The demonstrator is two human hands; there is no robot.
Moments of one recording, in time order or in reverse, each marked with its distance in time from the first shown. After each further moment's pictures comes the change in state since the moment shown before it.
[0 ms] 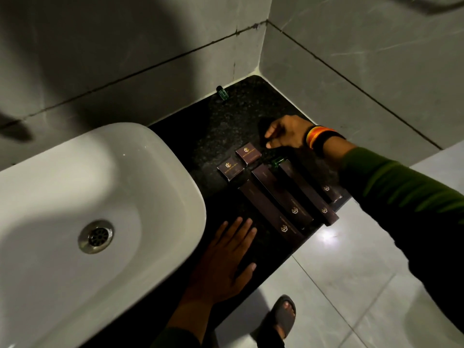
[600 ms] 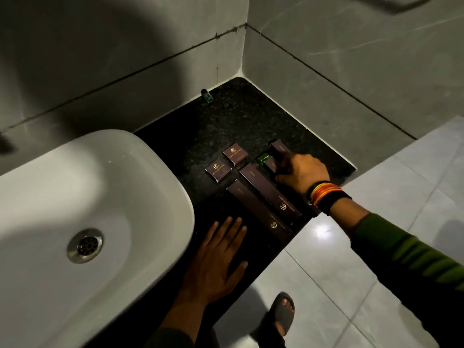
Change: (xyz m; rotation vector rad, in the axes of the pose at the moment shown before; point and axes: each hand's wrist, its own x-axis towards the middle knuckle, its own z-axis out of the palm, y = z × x) left_hand 0.001 -0.001 -0.001 0.083 -0.054 -0.010; right_hand -0.118 0.016 0.056 -0.195 0.212 0.274
